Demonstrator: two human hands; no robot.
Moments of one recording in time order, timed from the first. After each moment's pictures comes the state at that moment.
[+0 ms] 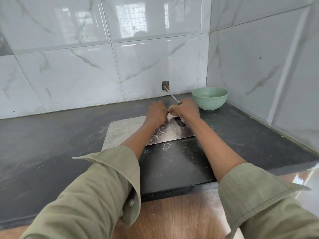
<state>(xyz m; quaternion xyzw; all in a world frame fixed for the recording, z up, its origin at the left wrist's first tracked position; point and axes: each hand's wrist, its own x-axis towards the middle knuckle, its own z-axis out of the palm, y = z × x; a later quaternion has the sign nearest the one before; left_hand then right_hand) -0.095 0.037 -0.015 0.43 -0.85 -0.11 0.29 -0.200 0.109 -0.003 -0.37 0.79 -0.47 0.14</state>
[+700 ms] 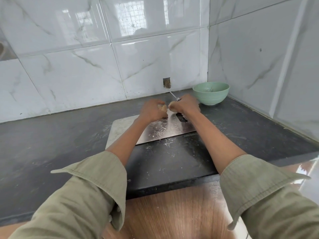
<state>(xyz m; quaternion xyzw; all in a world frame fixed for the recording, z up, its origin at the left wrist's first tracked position) -0.061 0.045 0.002 0.43 -0.85 -0.18 0.24 -0.199 0.106 -0.003 -0.39 0.79 -0.45 0.14</state>
